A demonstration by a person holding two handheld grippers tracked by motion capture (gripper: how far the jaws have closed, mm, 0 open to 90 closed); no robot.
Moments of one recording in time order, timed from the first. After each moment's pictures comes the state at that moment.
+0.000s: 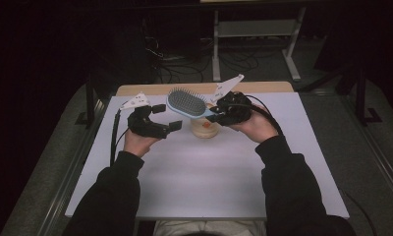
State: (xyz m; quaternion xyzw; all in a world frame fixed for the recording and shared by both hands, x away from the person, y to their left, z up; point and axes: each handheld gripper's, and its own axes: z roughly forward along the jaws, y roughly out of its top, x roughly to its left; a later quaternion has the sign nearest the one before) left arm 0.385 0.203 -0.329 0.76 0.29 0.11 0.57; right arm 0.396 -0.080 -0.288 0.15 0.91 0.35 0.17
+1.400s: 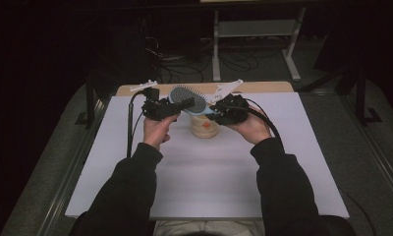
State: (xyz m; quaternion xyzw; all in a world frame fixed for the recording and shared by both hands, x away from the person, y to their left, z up) left arm 0.418 0.174 -0.323 0.67 0.40 0.03 0.62; right arm 0.407 -0.077 -0.310 0.17 0.89 0.37 0.20
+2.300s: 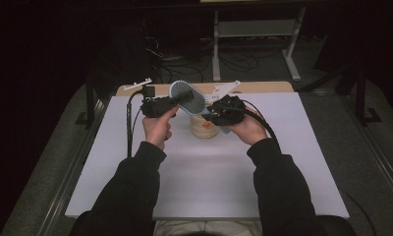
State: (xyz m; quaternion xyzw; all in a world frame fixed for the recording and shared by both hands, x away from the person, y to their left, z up) left arm 0.420 0.179 -0.317 0.62 0.41 -0.03 0.67; right arm 0.406 -0.069 -0.312 0.17 0.89 0.38 0.19
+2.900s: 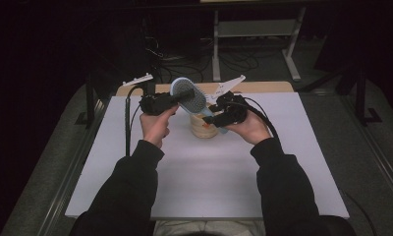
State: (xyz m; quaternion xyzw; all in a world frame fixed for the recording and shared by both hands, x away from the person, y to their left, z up) left arm 0.415 0.177 -0.301 0.65 0.36 -0.01 0.67; right arm 0.412 -0.081 -0.311 0.22 0.88 0.40 0.13
